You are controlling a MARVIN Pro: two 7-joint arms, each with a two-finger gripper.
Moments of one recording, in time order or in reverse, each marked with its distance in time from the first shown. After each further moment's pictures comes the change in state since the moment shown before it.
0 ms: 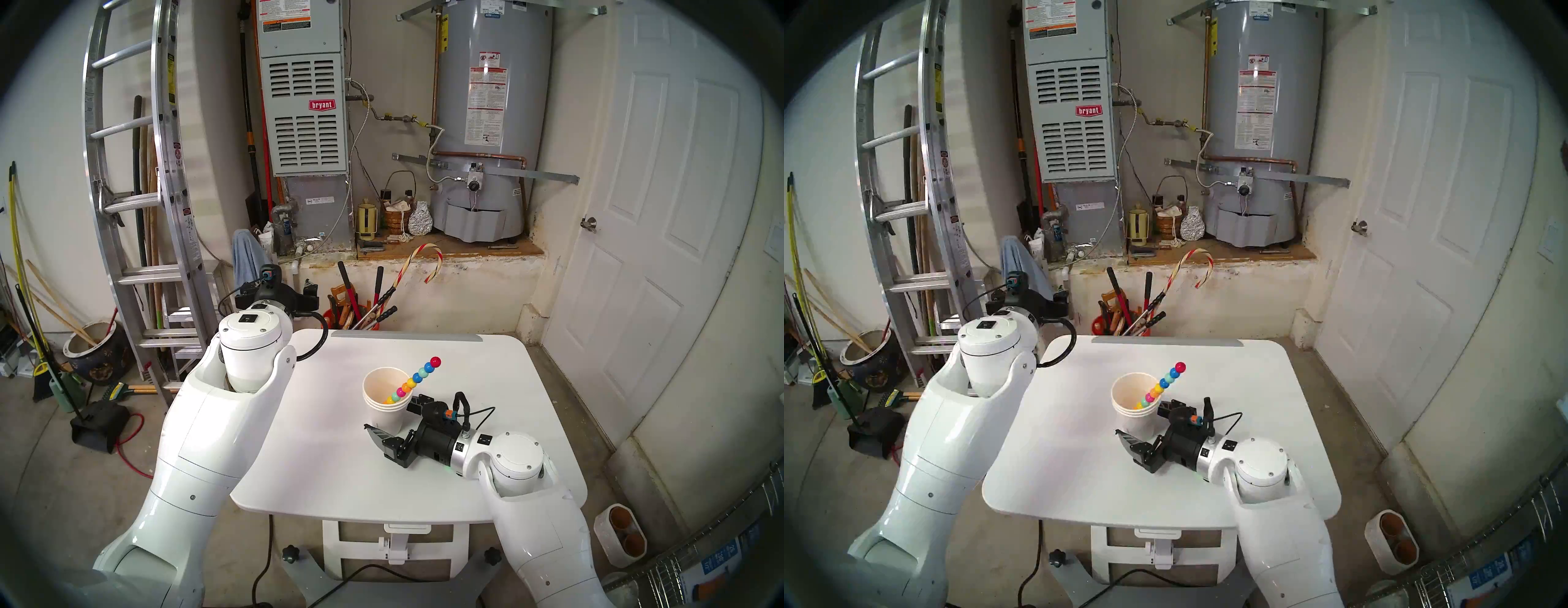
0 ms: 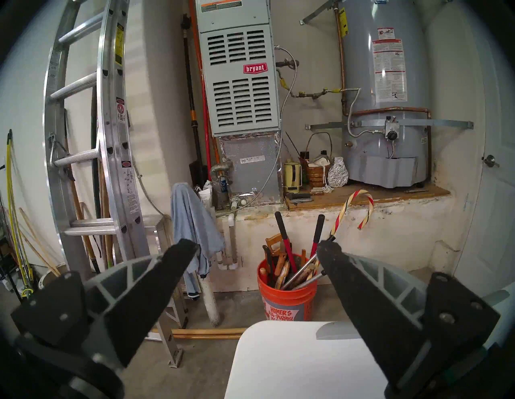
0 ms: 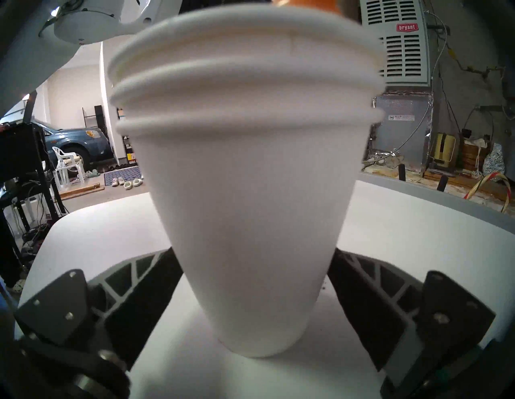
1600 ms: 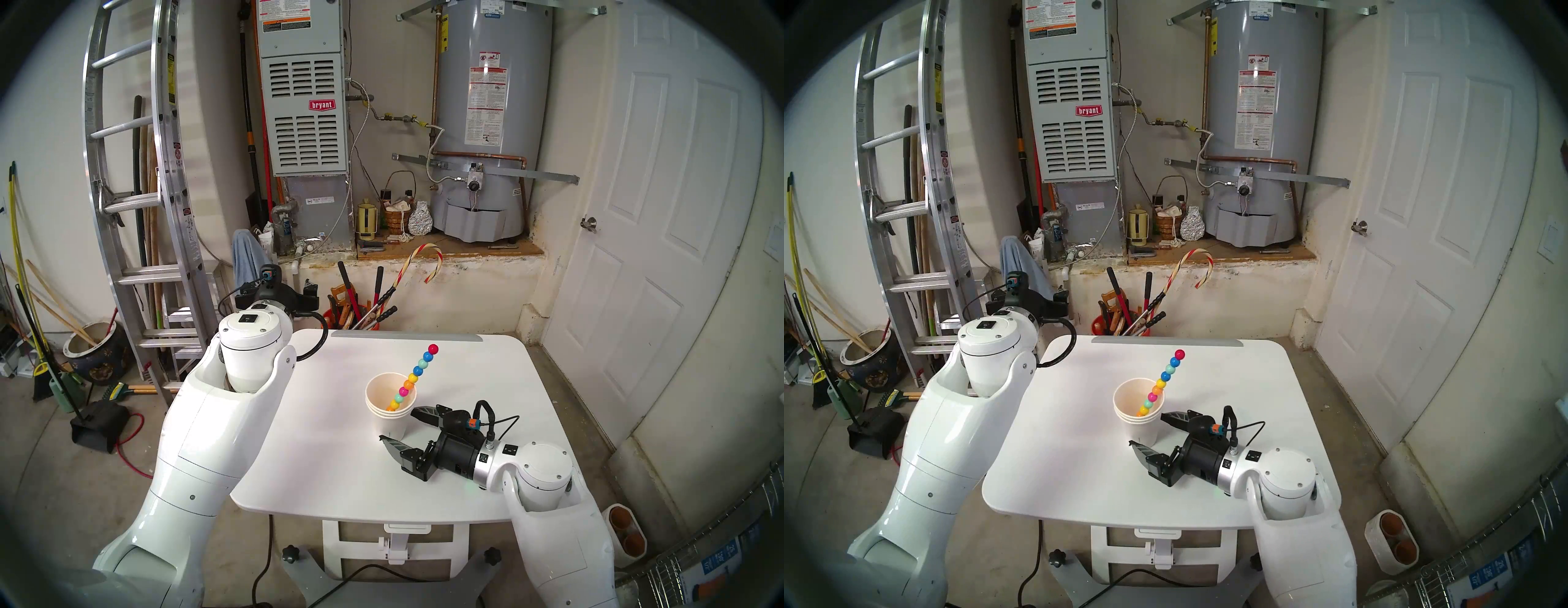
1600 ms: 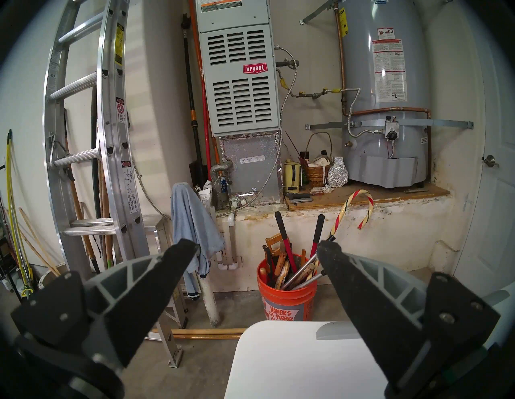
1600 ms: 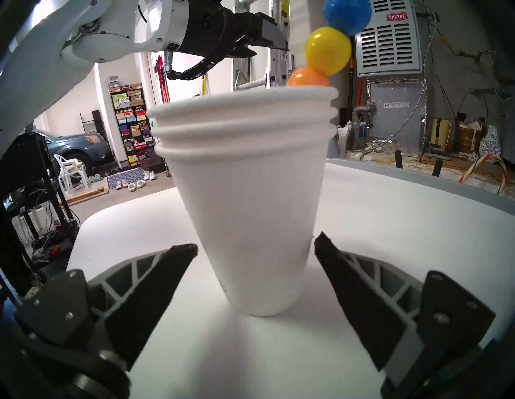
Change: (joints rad) left arm 0.000 0.002 0.001 0.000 -0.002 -0.001 0.002; right arm -0.126 0.027 0.071 -0.169 -0.002 0.115 0.073
